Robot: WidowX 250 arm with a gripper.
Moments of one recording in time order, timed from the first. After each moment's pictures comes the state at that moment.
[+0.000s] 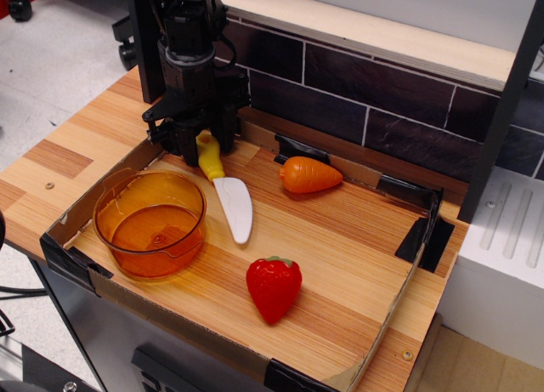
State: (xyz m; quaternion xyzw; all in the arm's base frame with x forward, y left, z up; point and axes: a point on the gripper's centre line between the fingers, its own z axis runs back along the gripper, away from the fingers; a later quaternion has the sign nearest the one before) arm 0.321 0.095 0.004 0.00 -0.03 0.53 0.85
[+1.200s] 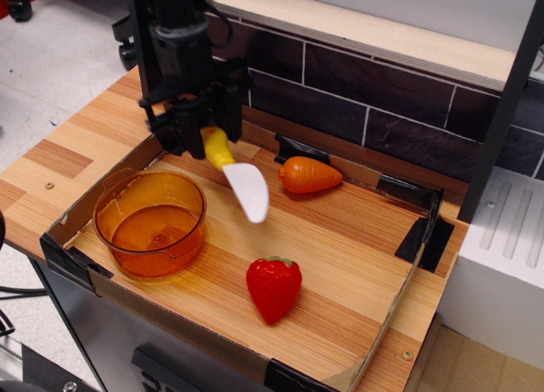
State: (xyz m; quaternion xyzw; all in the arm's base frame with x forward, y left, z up) arm 0.301 0.082 0.038 -0.06 0.03 0.54 0.84
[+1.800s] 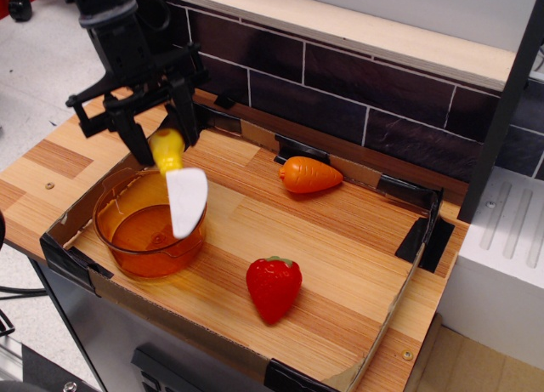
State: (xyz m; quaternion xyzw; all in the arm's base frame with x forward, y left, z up) arm 0.247 0.077 0.067 -0.11 0.08 0.49 0.86
